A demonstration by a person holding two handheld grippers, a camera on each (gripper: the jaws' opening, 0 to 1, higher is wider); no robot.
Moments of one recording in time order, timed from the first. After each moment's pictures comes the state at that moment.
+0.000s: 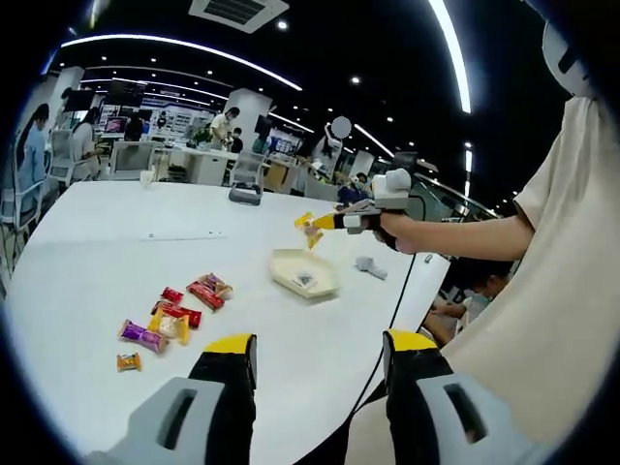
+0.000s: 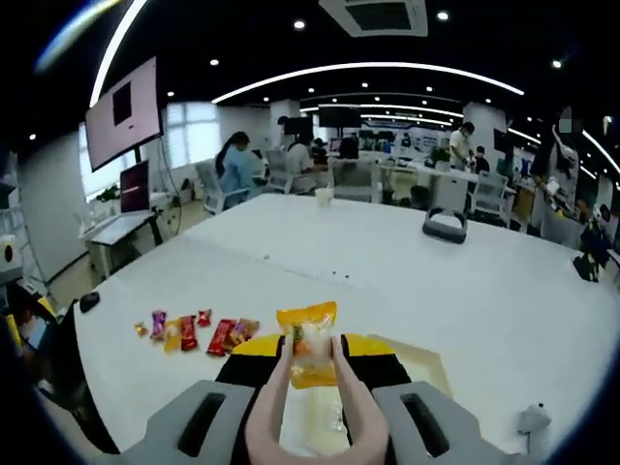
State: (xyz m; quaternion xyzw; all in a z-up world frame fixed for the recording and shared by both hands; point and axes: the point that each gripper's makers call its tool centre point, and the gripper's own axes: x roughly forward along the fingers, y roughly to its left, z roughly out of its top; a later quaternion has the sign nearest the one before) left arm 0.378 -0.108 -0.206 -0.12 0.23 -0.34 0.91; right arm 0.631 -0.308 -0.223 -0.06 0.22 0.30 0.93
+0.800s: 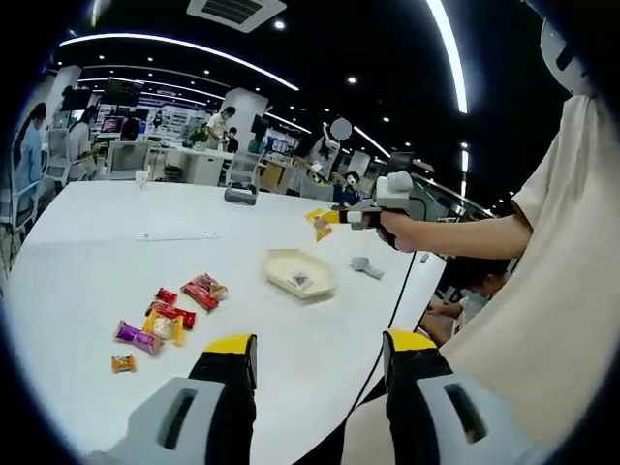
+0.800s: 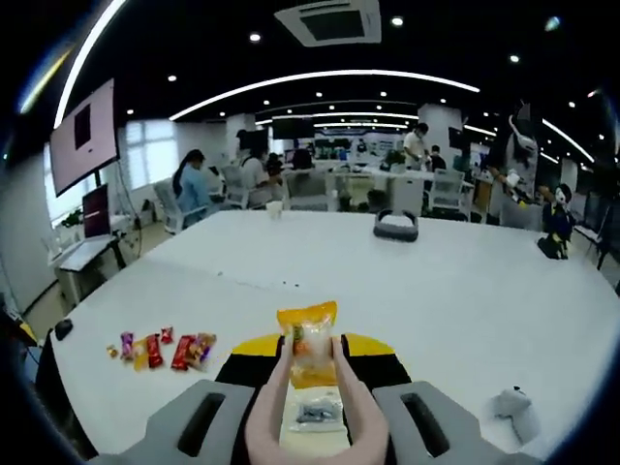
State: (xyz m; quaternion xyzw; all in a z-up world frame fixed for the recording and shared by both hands) left arm 0.378 -0.114 -0.205 -0.12 0.23 -0.34 0.90; right arm 0.647 -0.361 -0.214 -0.03 0.21 0.21 0.96
